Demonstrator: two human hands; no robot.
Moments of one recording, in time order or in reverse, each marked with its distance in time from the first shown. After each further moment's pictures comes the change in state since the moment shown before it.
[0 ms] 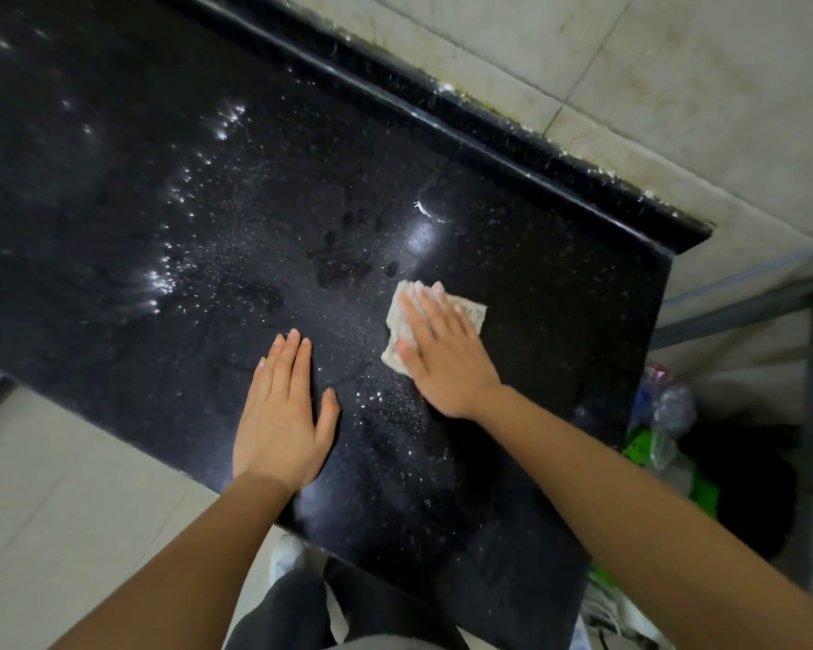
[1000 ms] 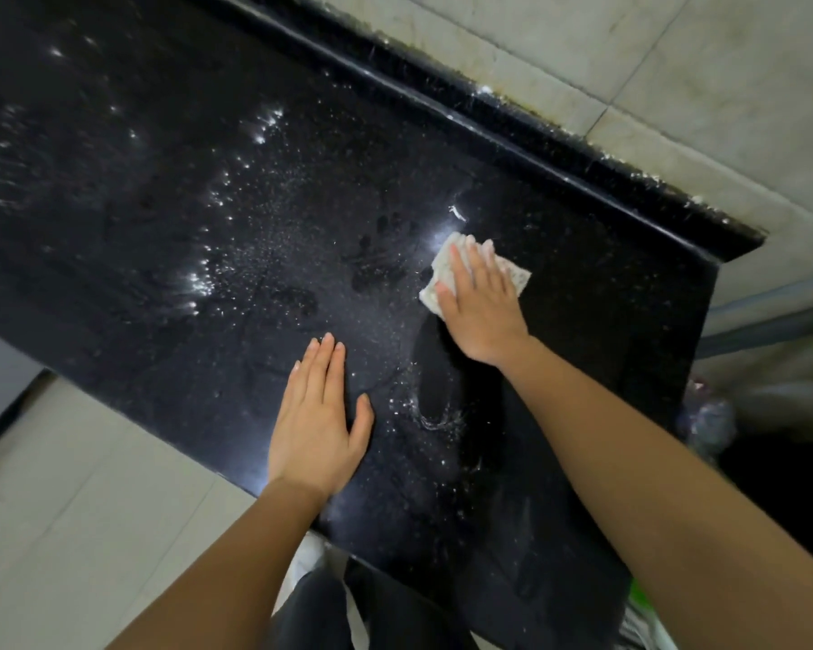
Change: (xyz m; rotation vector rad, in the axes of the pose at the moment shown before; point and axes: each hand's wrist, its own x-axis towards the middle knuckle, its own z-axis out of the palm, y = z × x) left_hand 0.002 -0.003 0.004 0.008 0.010 0.012; right_hand 0.063 0.012 -0.016 0.042 0.109 0.195
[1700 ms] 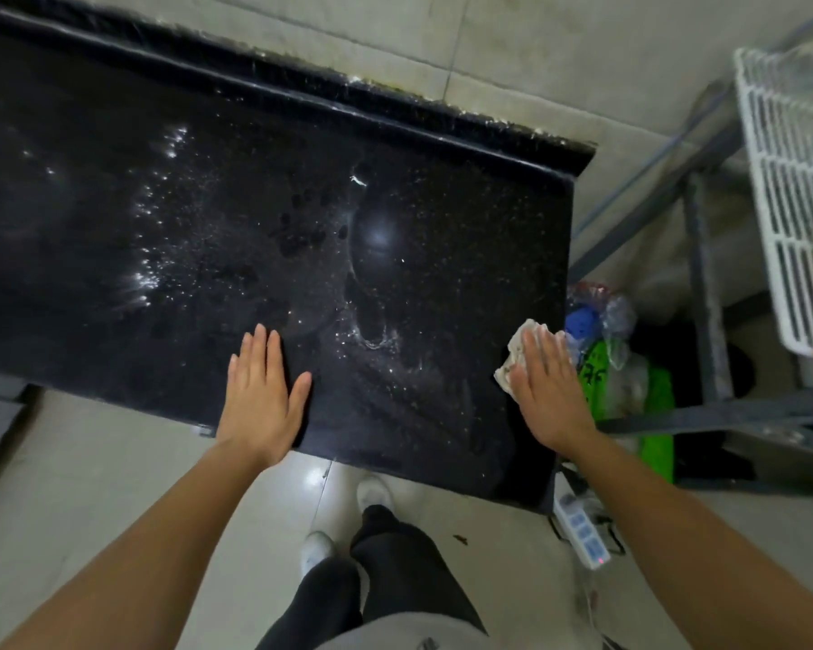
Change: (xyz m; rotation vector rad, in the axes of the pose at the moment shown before) left_hand -0.045 -0.025 -0.016 0.046 -0.150 0.111; right_hand -0.253 0.102 0.057 0.103 0.083 0.382
